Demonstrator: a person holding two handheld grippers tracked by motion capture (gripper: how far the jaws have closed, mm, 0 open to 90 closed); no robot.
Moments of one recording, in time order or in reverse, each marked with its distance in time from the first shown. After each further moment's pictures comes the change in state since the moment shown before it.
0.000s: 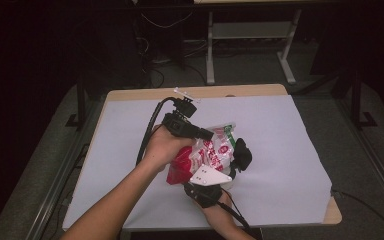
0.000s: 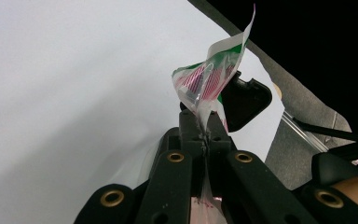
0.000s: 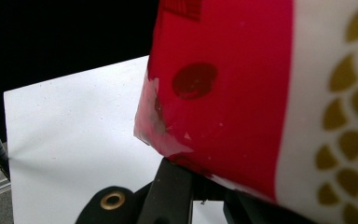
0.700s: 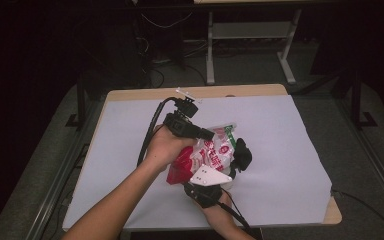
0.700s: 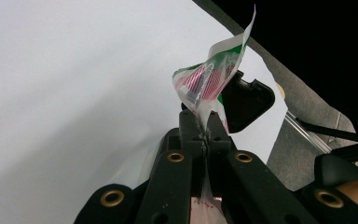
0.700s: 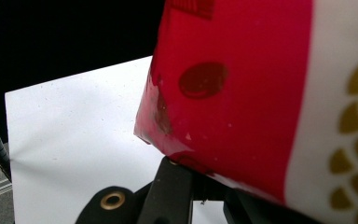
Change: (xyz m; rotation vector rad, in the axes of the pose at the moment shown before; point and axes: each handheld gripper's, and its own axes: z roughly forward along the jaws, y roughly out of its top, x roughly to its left) left arm -0.001 0.001 0.002 0.009 0.014 -0.002; right arm 0.000 0.000 -0.001 -0.003 0.000 0.001
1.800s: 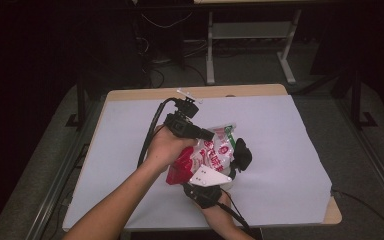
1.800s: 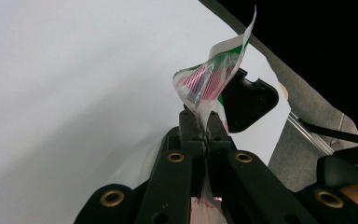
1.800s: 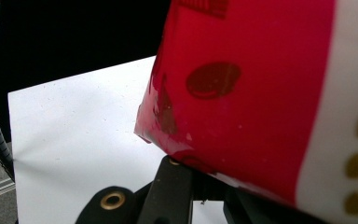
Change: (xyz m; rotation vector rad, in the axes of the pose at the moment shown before) left arm -0.001 0.000 0.001 0.007 0.013 -0.013; right arm 0.002 0.000 0.000 0.000 0.005 0.000
